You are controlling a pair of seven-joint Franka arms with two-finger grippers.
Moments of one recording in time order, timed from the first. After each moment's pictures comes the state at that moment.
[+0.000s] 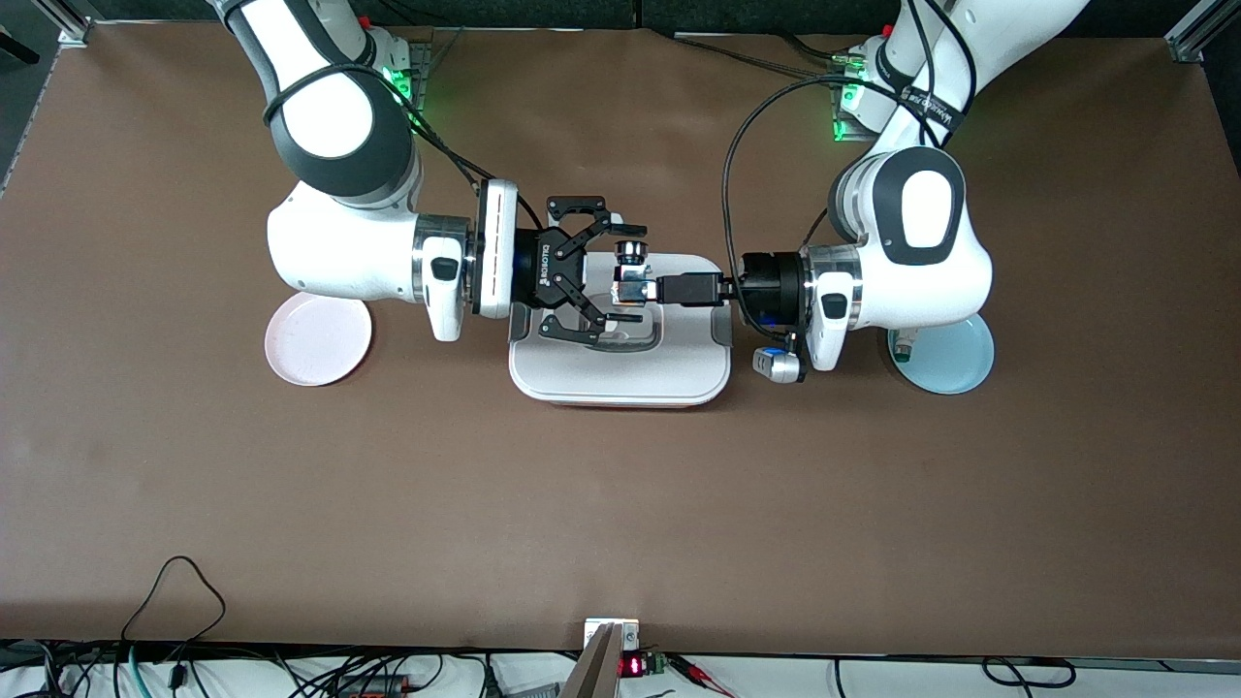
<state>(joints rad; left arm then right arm) -0.11 0.41 -0.36 -1.65 -1.63 2.07 0.13 0.34 0.43 0.23 -1.53 1.48 2.17 -1.63</state>
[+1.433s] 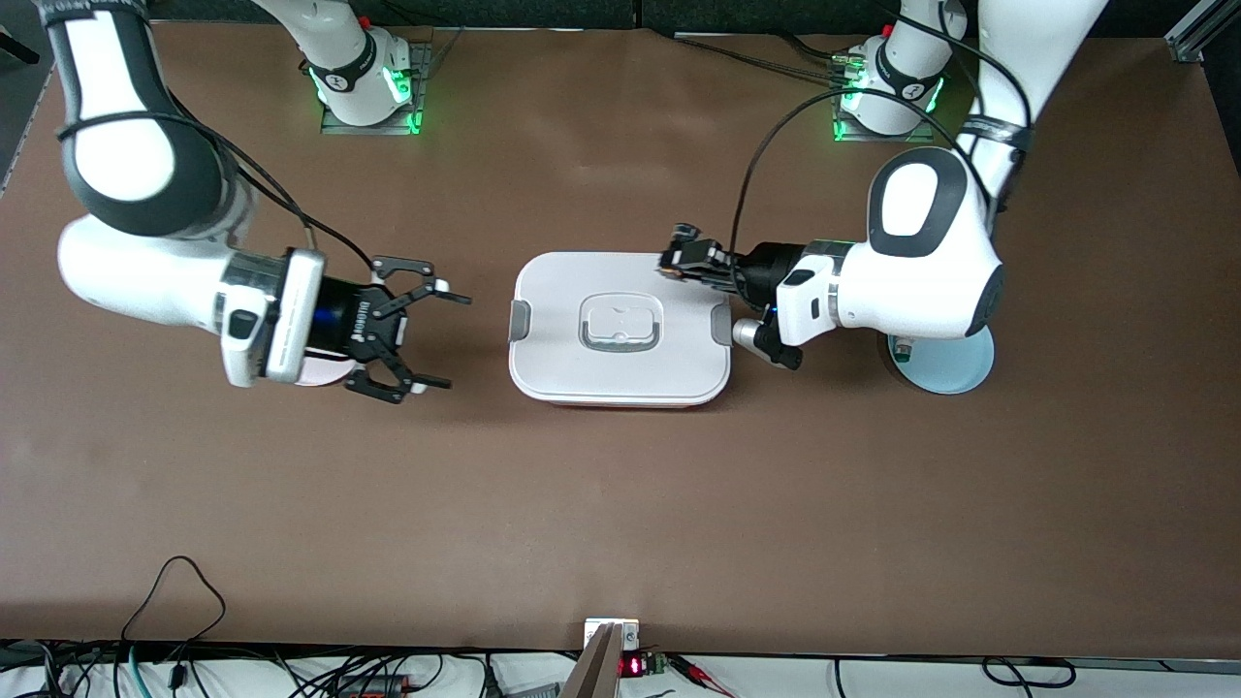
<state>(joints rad) -0.07 0.41 -0.35 -1.63 -0.83 1.79 0.14 0.11 0.28 0.12 -1.72 1.28 2.05 -1.36</state>
